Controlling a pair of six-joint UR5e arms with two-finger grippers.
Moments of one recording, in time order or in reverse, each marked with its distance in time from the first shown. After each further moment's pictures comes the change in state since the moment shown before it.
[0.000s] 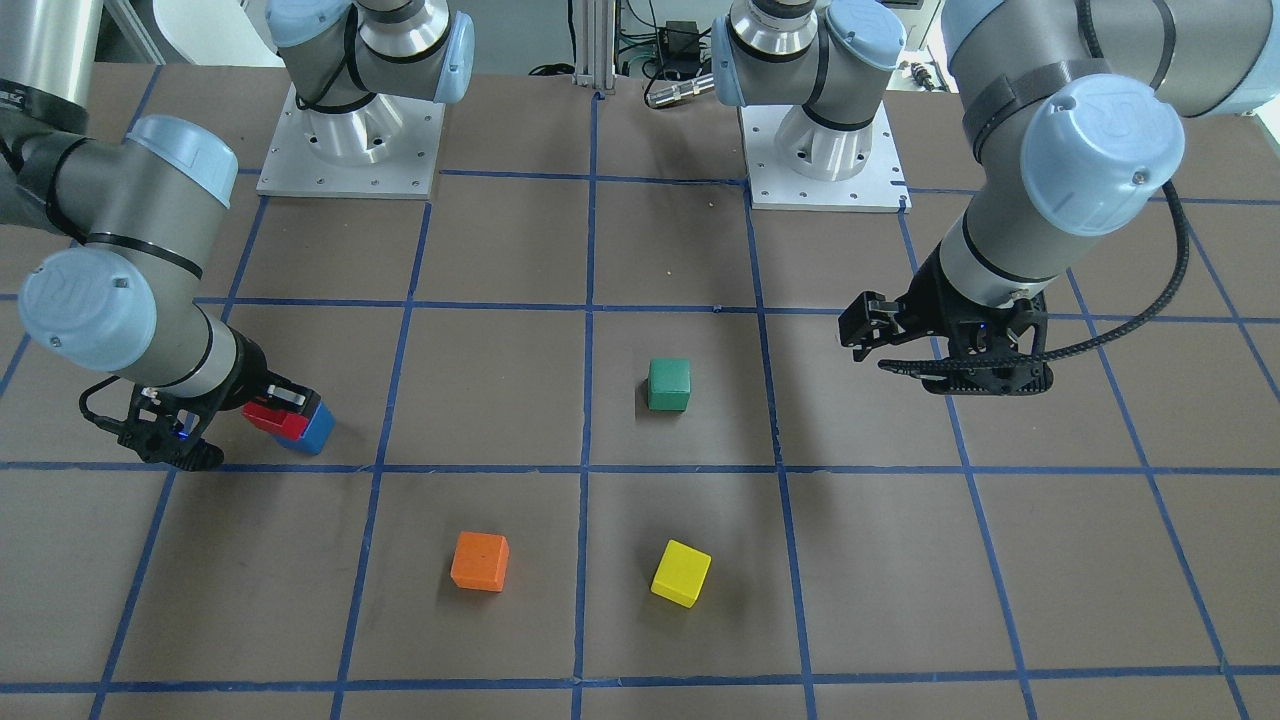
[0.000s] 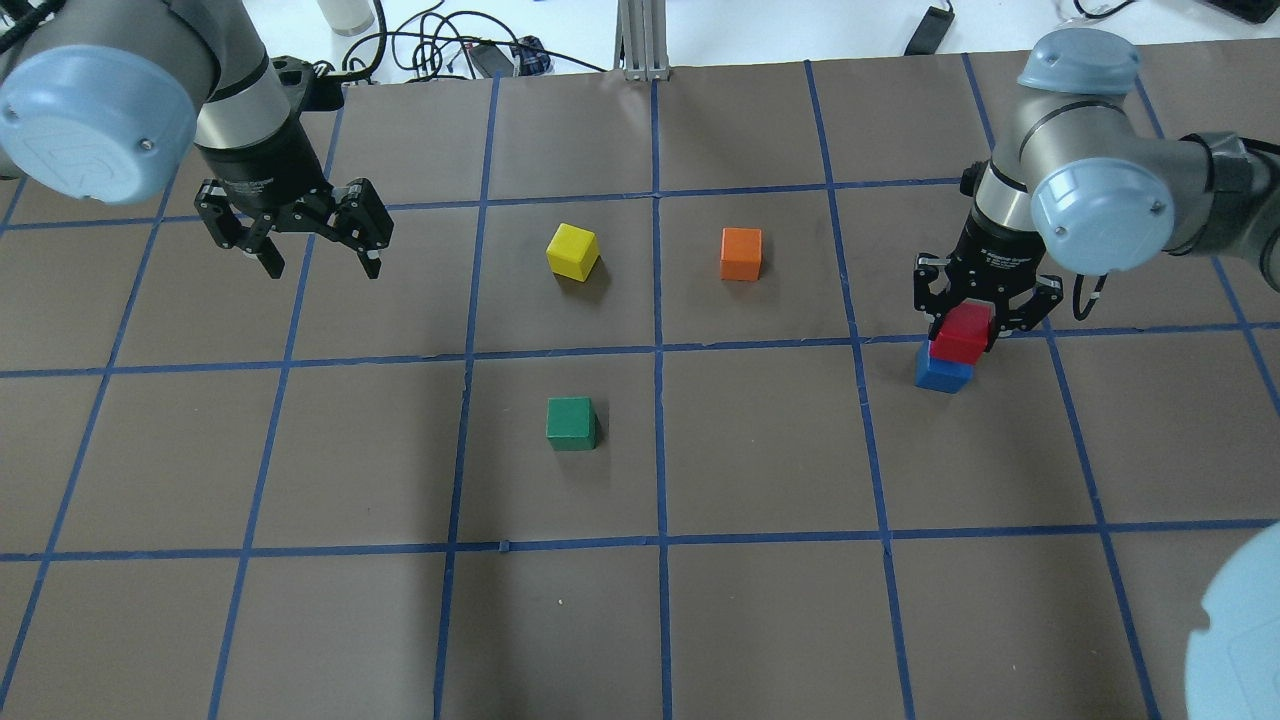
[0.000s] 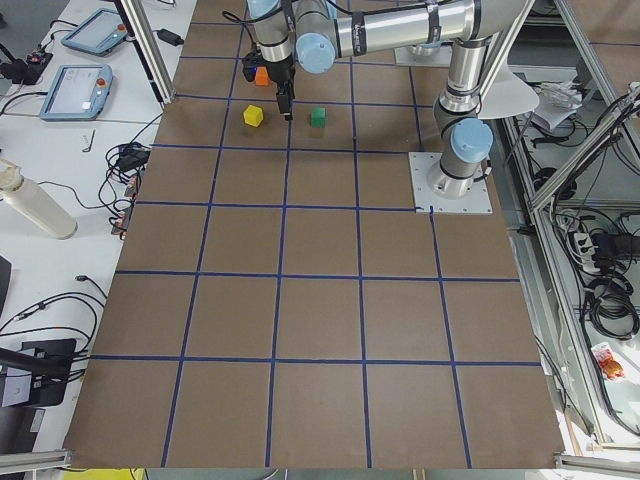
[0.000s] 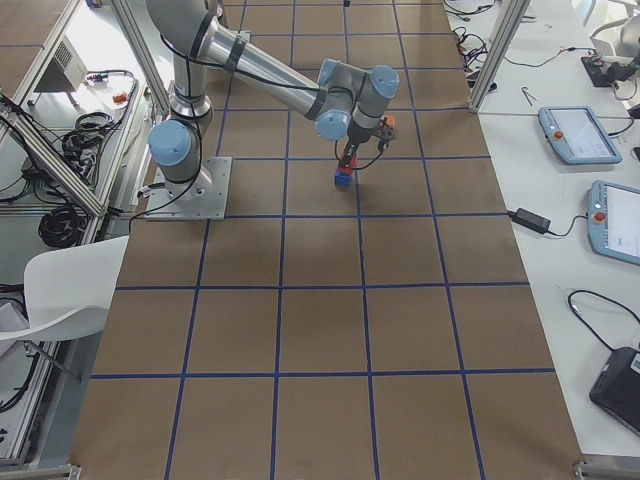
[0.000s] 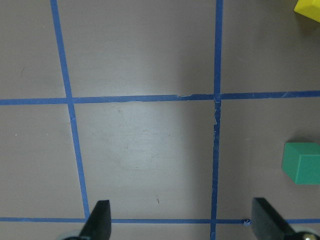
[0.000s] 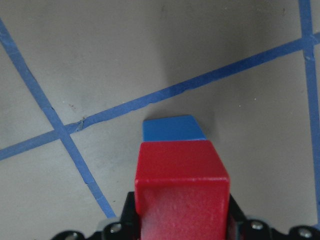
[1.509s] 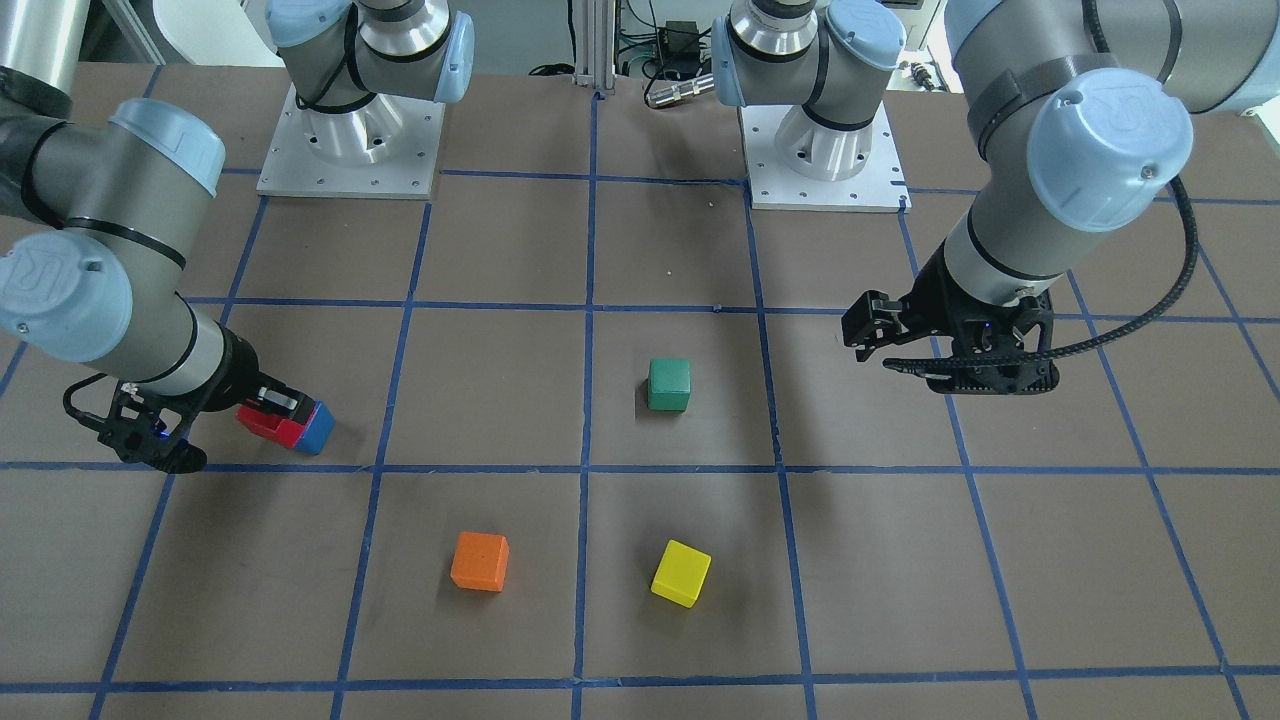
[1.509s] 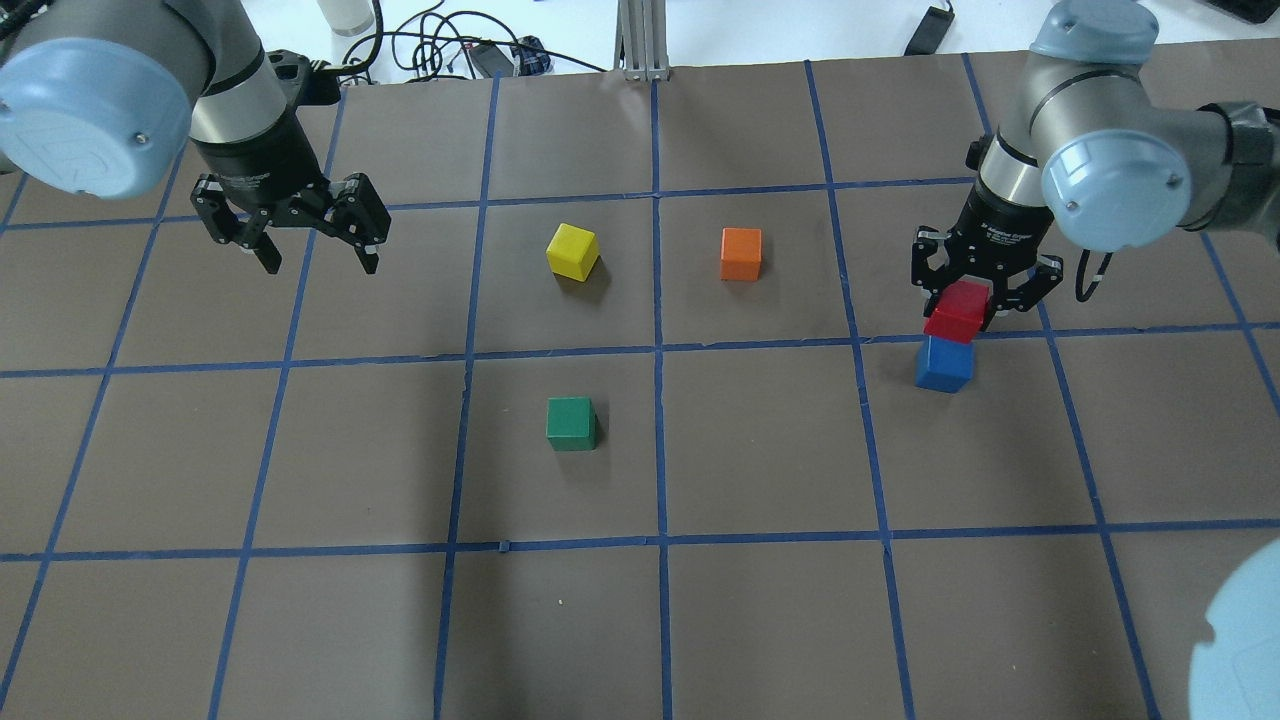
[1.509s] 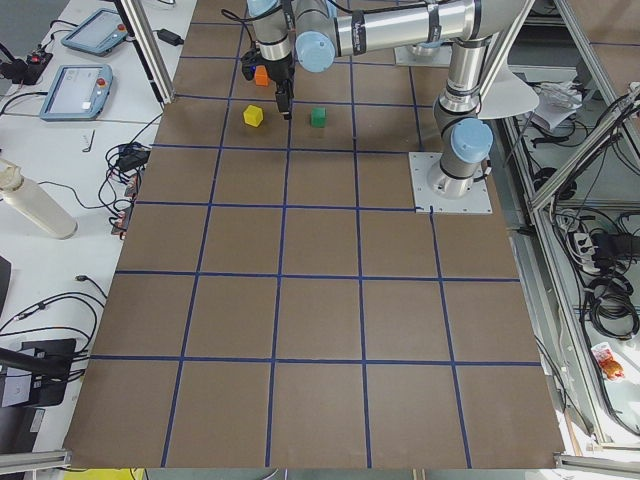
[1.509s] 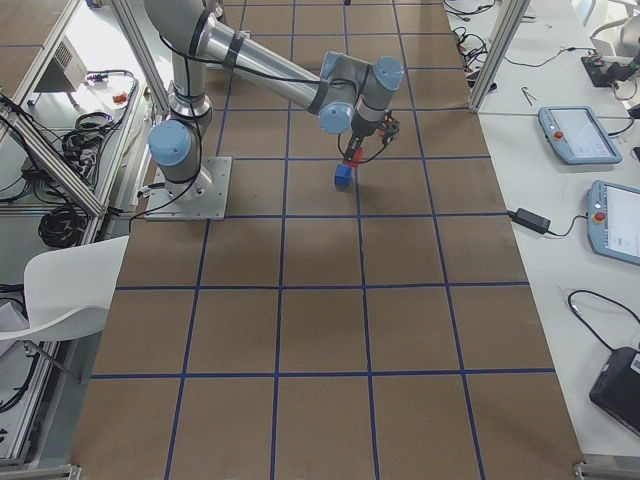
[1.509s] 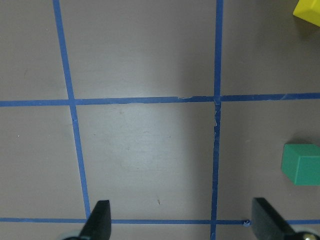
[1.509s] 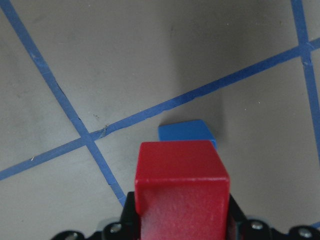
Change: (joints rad) left arm 0.001 0.000 0.010 -0.004 0.000 0.000; right arm 0.001 -0.010 -0.045 0.020 0.038 0.048
